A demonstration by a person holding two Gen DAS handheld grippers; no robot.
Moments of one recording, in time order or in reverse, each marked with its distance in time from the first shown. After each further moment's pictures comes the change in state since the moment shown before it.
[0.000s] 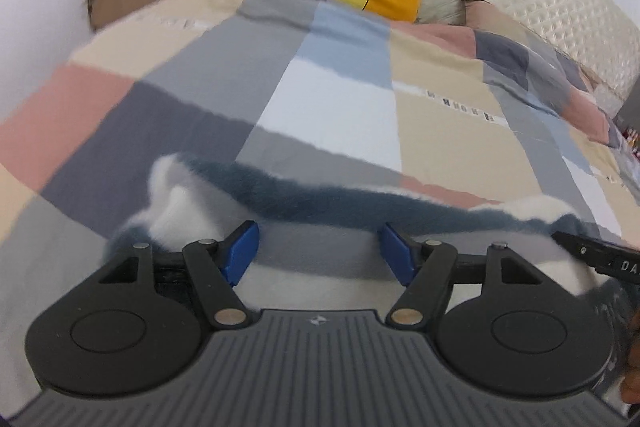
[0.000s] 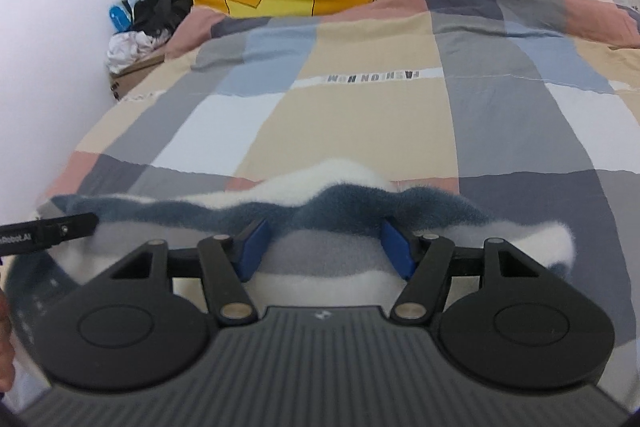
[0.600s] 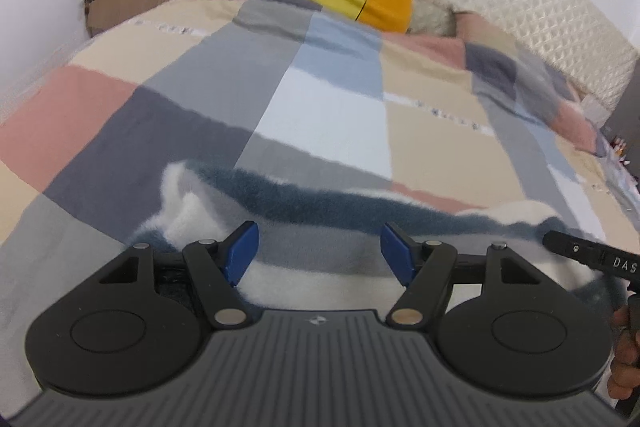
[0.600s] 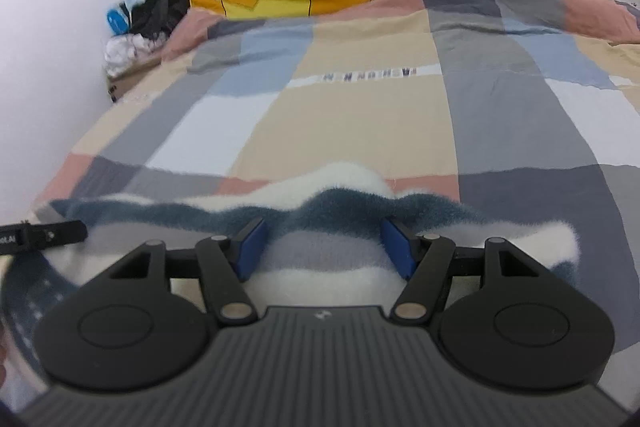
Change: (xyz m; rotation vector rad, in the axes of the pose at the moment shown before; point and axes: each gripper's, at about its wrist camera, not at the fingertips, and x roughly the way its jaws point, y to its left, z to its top) left arm -0.025 0.001 -0.005 0.009 -0.051 -0.037; right arm -0.015 -0.004 -0.002 0.040 -0.046 0.018
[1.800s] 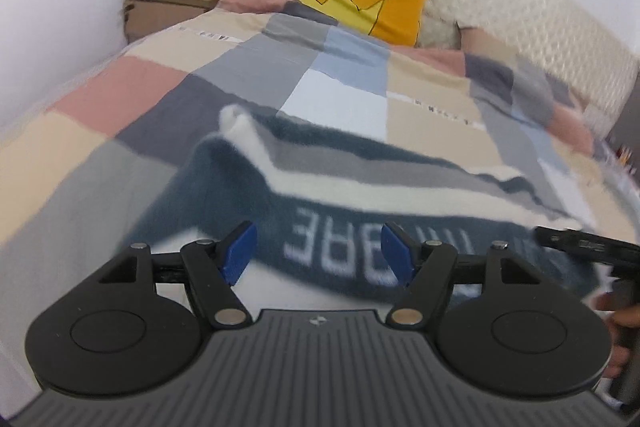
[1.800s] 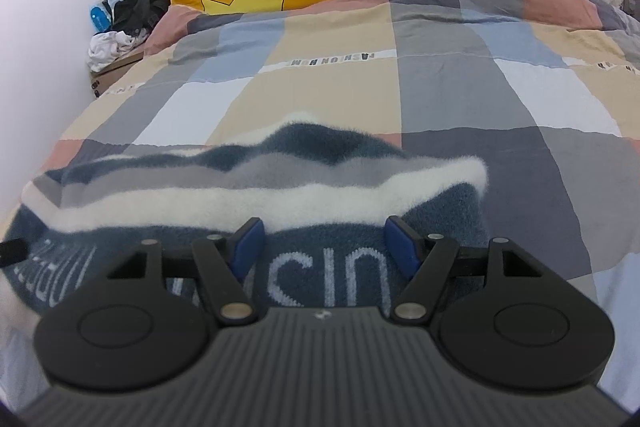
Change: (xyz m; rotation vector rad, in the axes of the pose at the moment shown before) left arm -0.109 -0.014 -0.077 -0.062 -0.054 0.070; right arm -0.036 -0.010 -0.035 -0.006 0.035 -0.088
